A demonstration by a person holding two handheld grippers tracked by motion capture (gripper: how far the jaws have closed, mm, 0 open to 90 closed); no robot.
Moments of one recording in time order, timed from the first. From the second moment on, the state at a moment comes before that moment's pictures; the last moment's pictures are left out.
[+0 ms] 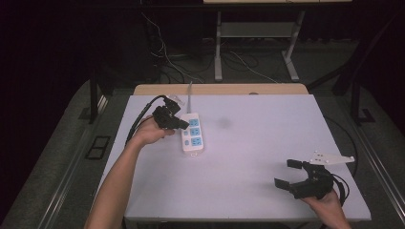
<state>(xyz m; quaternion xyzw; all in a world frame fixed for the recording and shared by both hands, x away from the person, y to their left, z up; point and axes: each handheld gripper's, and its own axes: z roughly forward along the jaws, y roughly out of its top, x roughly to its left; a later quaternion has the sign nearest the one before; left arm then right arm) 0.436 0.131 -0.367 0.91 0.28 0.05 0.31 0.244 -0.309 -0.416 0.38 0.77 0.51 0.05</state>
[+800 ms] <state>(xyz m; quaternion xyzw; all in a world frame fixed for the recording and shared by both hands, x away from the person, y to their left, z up) 0.447 0.125 -0.392 0.92 0.29 0.05 0.28 0.244 -0.311 -0.416 0.38 0.77 0.51 0.05</state>
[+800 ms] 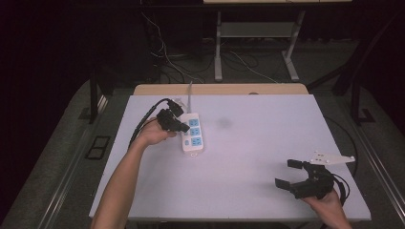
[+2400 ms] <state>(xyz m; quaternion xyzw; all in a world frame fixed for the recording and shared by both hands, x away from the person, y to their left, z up) 0.447 0.136 -0.410 0.89 0.33 0.03 0.31 0.245 -0.306 -0.419 0.37 0.77 0.51 0.05</state>
